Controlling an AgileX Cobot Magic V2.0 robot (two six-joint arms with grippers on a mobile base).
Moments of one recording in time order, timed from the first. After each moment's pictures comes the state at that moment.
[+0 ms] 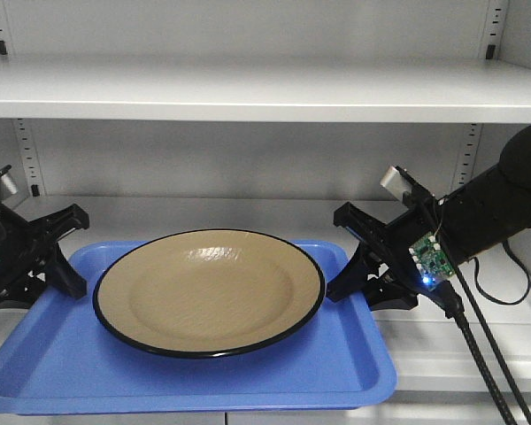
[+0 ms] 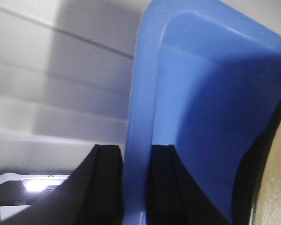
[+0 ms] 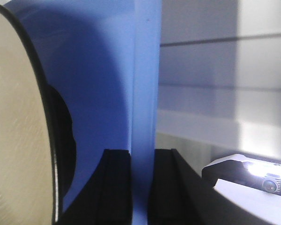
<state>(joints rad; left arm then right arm) -0.03 1.66 -1.67 -0.47 1.26 -0.22 0.17 1.79 -1.72 0.69 1.25 0.14</state>
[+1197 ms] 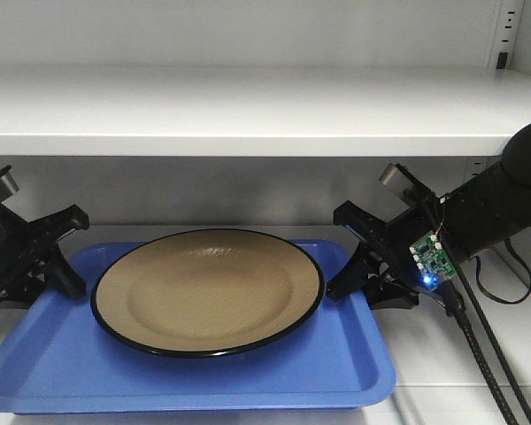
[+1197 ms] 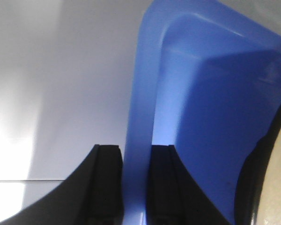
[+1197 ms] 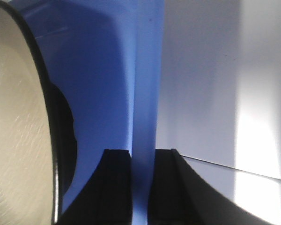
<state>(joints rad) -0.03 1.66 -1.67 -0.46 1.26 -0.22 0.17 1.77 -1.72 0.68 1.25 0.14</state>
